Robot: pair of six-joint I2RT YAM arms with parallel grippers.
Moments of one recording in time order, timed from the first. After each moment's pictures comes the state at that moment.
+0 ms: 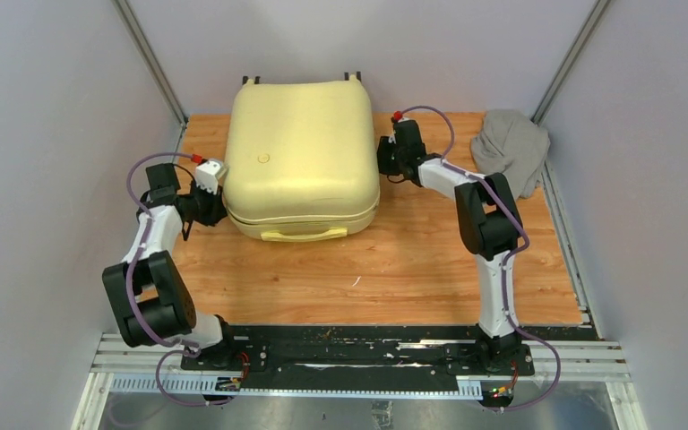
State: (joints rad) left arm 0.34 1.45 0.92 -0.40 0.60 0.57; right arm 0.39 2.16 1.56 -0.01 -0.14 0.44
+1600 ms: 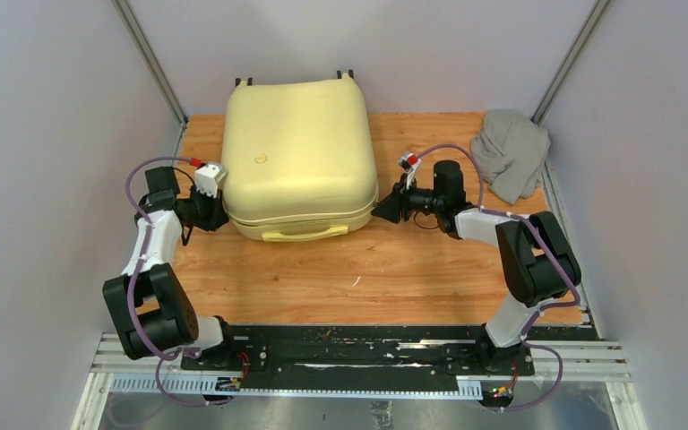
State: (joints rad) left arm 0.34 1.34 0.89 -0.51 0.61 0.55; right arm 0.32 1.68 0.82 0.49 -0.88 0.09
